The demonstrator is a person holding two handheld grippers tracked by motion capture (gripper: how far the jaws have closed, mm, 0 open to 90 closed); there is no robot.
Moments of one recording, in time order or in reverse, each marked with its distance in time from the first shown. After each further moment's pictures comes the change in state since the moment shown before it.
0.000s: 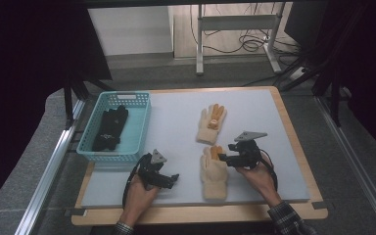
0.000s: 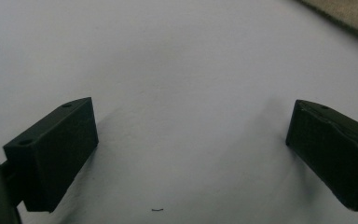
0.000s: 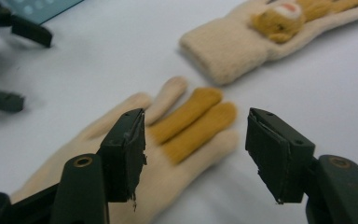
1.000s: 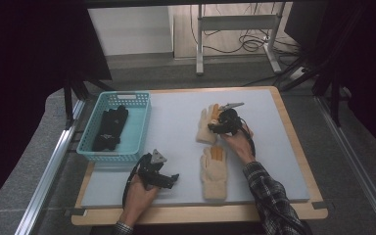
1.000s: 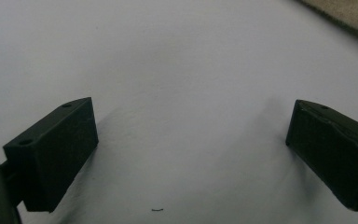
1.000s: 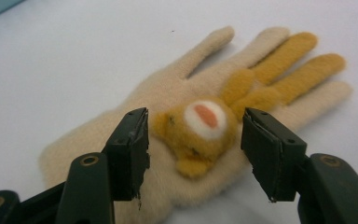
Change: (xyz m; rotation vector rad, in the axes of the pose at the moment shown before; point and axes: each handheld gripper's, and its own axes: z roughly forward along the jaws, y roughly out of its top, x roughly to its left) left arm 0.000 0.000 0.000 -0.001 -0.002 -0.001; right arm -0.058 0.067 0.101 0.045 -0.123 0.017
